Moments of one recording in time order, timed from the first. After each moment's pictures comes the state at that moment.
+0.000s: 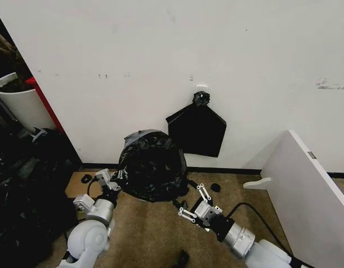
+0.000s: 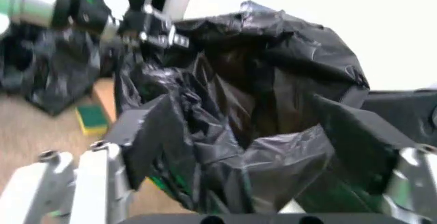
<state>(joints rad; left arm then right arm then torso) 1.40 -1.24 -0.45 -1.97 -0.76 0.04 -0.04 -1.29 0.70 -0.09 2.23 0.03 -0.01 0.07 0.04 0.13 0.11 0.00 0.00</state>
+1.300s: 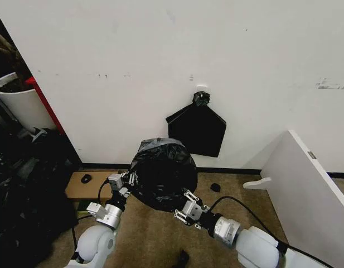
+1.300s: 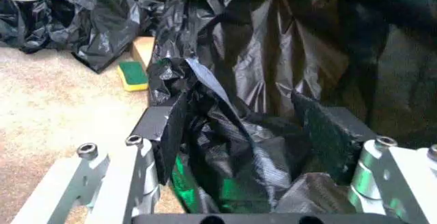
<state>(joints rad) 1.39 -1.25 -0.40 -1.87 -0.54 -0.21 0.17 -1.15 0.74 -0.19 2.14 0.10 -0.13 -0.06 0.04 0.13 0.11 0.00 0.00</state>
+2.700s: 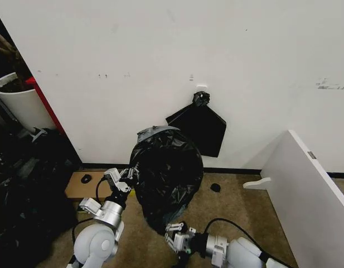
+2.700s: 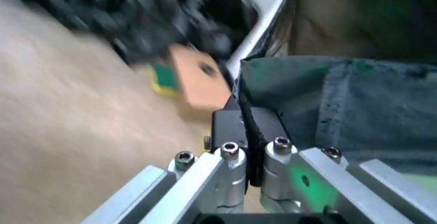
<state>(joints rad) 1.45 -1.22 -0.41 -2.10 -0.83 0.01 0.03 -1.21 0.91 -0.17 1.84 -0.29 0.24 -0.15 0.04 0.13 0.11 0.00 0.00</state>
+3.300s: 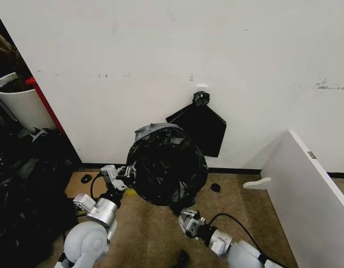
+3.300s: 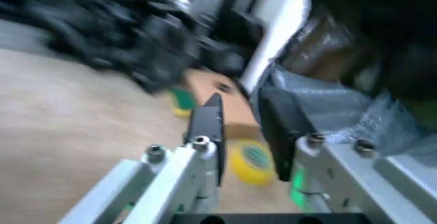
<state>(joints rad) 1.41 -1.18 -0.43 -2.07 -0.80 0.00 0.03 -1.23 0.90 -0.14 1.77 -0.04 0.44 -0.32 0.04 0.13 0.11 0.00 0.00</state>
